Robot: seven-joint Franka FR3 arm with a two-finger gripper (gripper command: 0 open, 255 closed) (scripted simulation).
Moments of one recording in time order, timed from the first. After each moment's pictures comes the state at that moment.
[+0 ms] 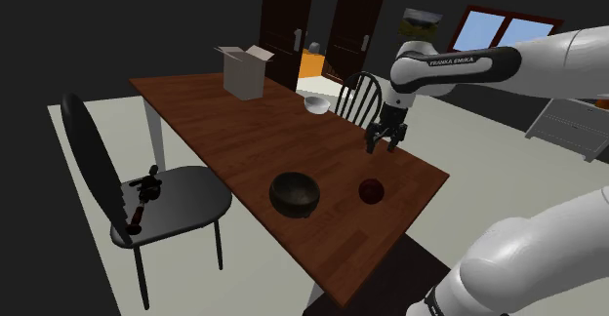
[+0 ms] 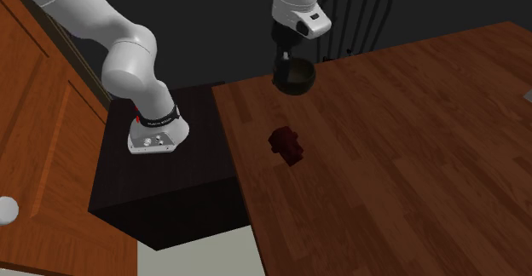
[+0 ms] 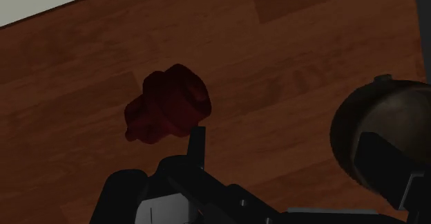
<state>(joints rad) -0.12 -0.36 -0.23 -2.33 -0.02 1.85 -0.02</state>
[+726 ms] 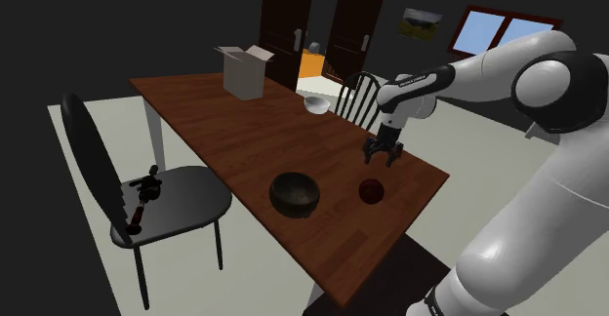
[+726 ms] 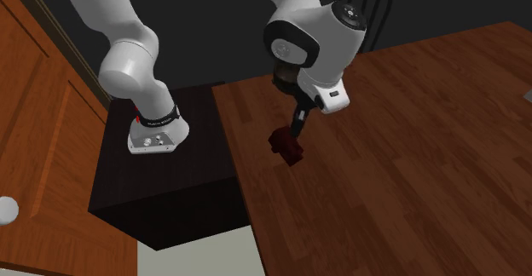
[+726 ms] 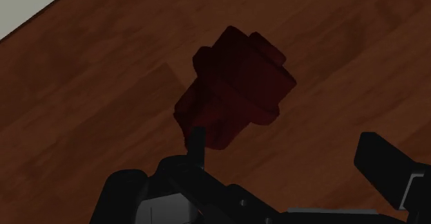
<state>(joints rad) -0.20 0.00 -0.35 -2.23 0.09 2.04 -0.01</state>
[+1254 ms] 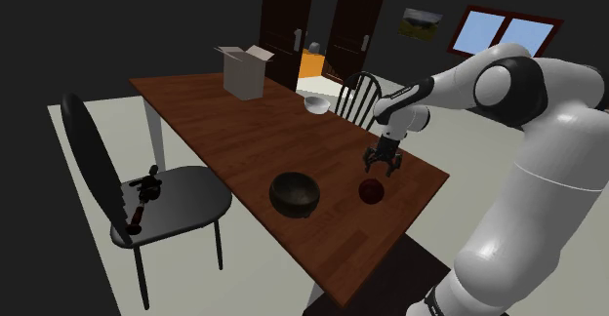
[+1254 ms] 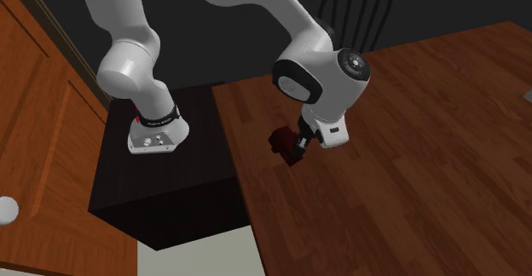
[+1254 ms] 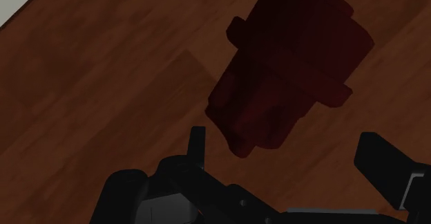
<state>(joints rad) -0.24 0.19 -0.38 -2.18 0.19 2.12 -0.03</state>
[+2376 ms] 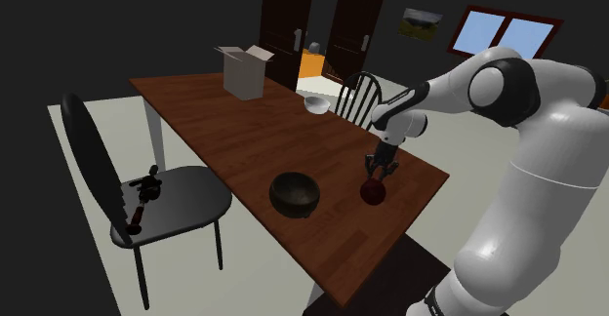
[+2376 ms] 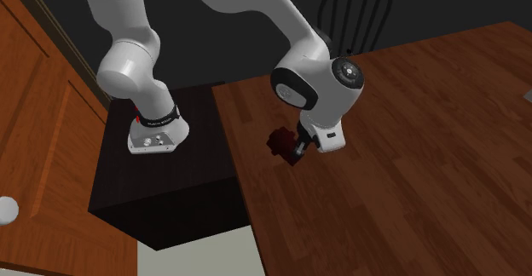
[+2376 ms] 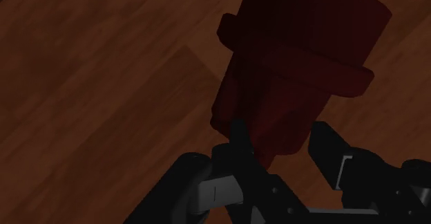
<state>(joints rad) -0.25 0.21 -0.37 -2.20 0.22 2.19 -0.04</state>
